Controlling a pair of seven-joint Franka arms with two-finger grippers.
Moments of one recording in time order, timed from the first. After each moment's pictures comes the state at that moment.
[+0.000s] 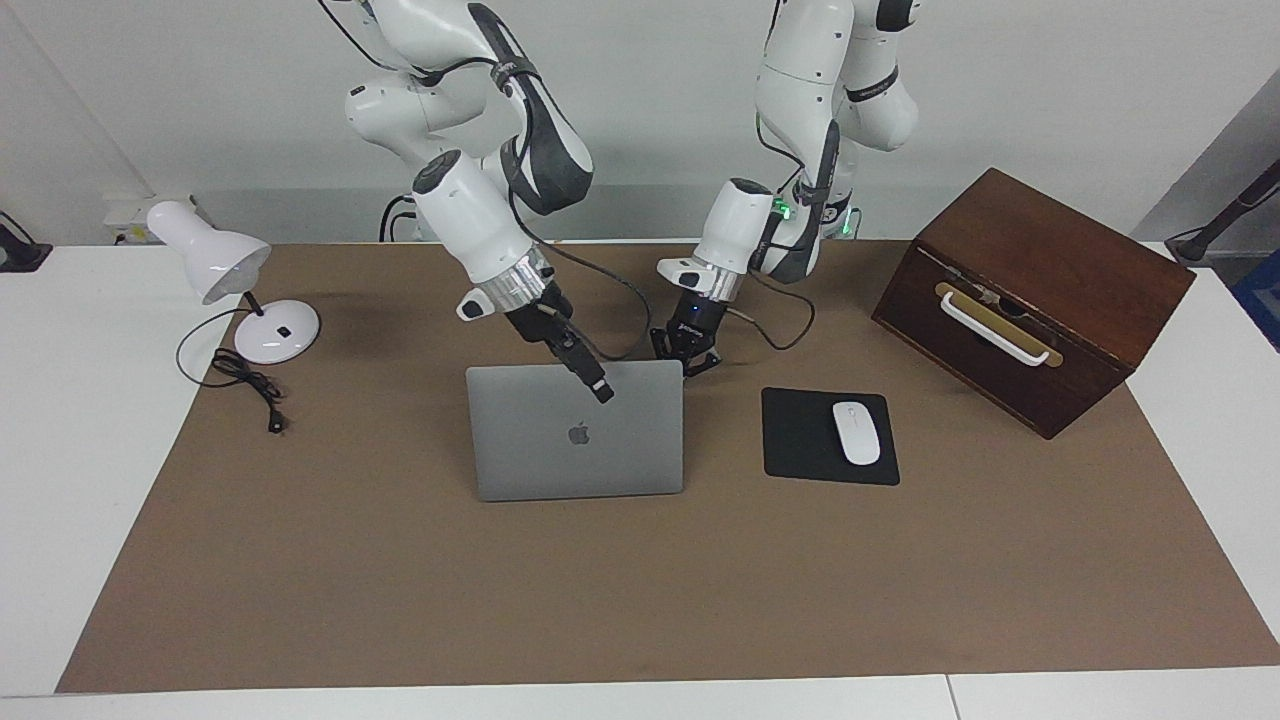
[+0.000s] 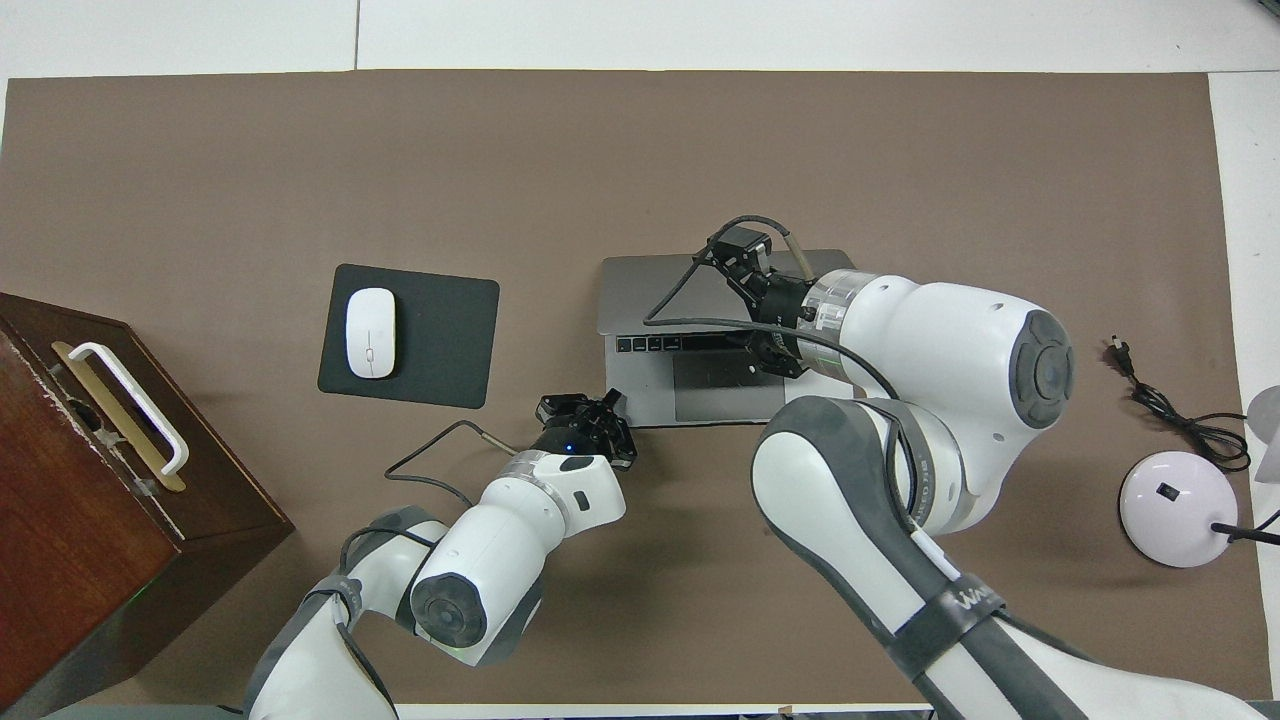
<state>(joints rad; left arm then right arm) -0.83 0.27 0.07 -2.50 -0.17 3.49 0.04 0.42 0.12 0.02 -2.07 0.66 2.66 0.94</state>
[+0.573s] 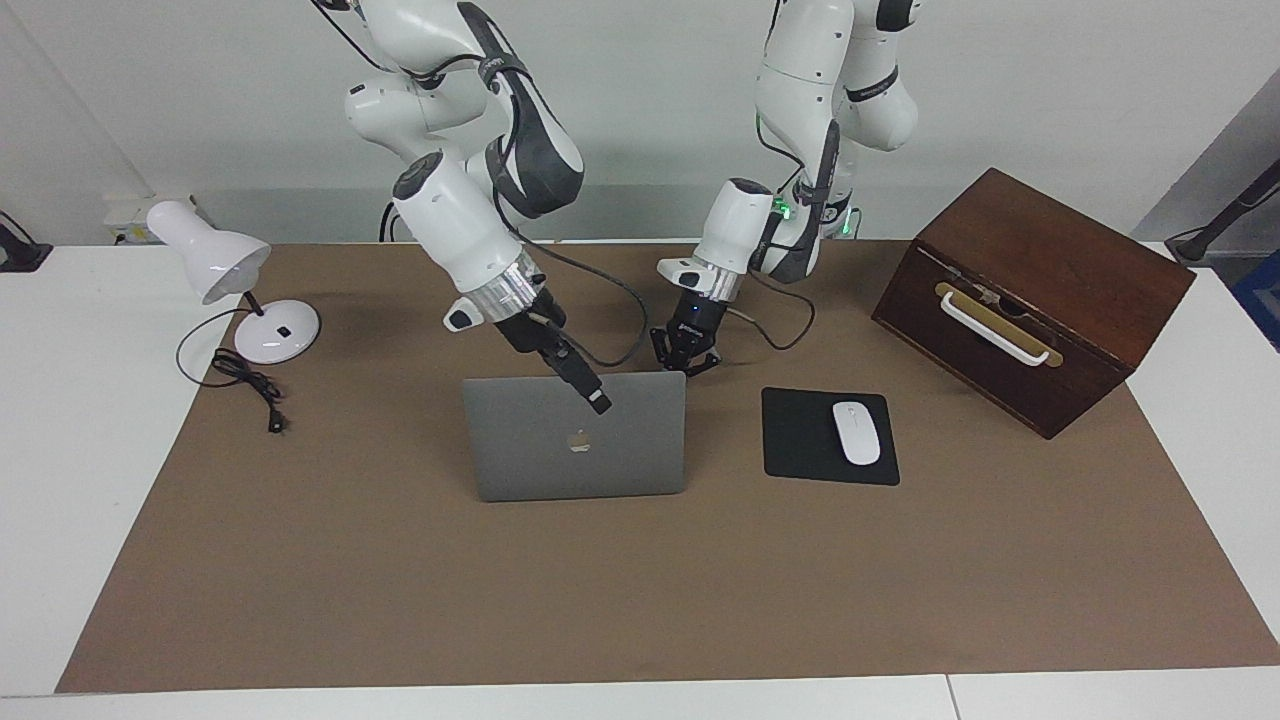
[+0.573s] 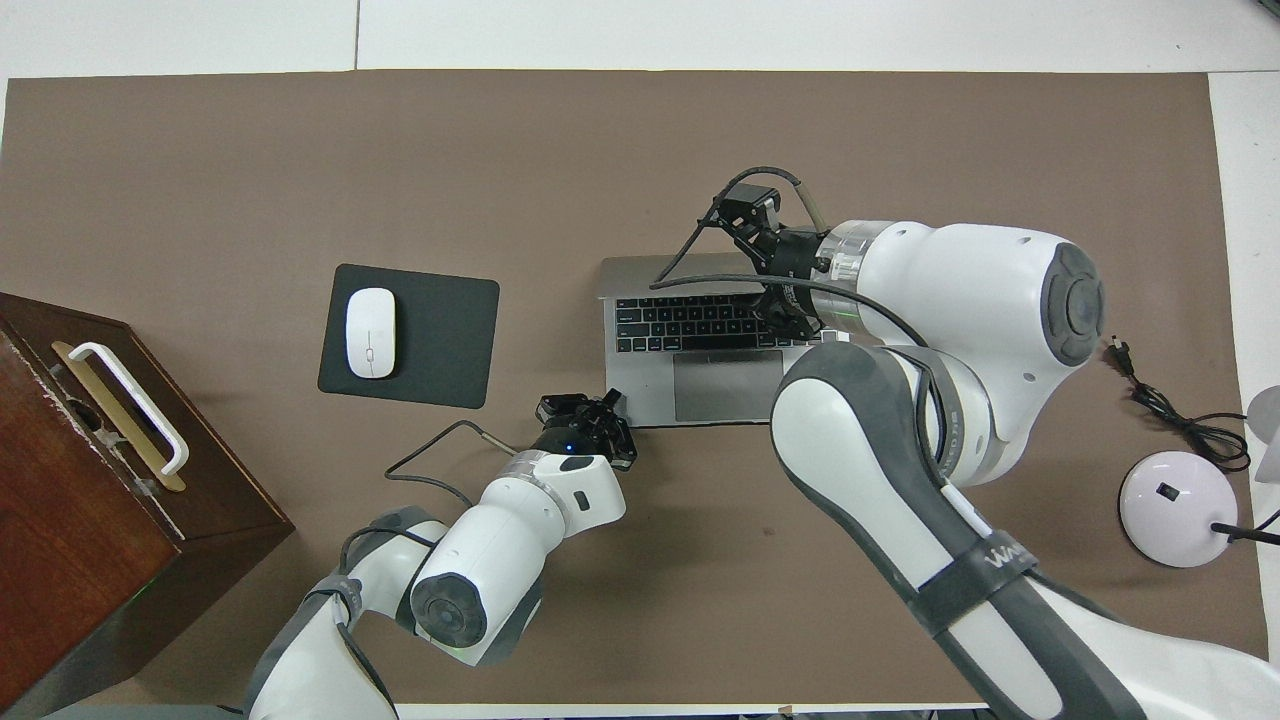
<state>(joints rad) -0.83 0.27 0.07 -2.50 -0.17 3.49 0.04 0.38 0.18 0.02 -1.93 0.63 2.56 0.94</state>
